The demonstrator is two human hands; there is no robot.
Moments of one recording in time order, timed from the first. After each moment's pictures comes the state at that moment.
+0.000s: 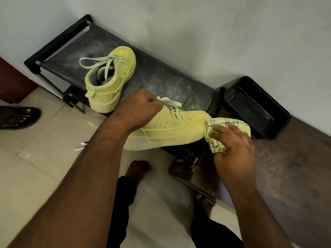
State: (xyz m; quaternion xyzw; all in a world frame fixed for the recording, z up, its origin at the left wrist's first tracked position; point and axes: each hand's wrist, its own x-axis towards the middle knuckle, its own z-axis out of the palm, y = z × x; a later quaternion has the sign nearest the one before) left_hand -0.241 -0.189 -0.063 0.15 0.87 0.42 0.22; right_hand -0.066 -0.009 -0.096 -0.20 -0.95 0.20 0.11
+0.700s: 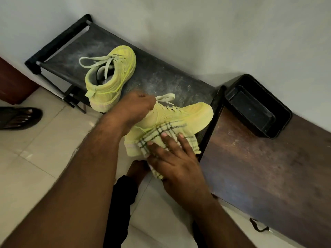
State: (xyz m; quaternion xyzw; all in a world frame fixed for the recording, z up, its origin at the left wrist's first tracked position) left_hand -0.244 -0.190 -0.061 0.00 0.83 0.47 0.29; right_hand -0.076 -0.099 -0.103 0.10 -0.97 0.18 0.12
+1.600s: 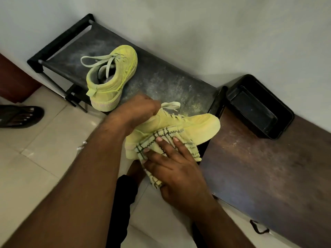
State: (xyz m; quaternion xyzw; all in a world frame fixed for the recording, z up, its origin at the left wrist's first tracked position) left_hand -0.240 -0.186 -0.059 0.01 0.83 0.45 0.33; right_hand -0.073 -0.100 -0.094 0.14 -0.97 0.20 0.07
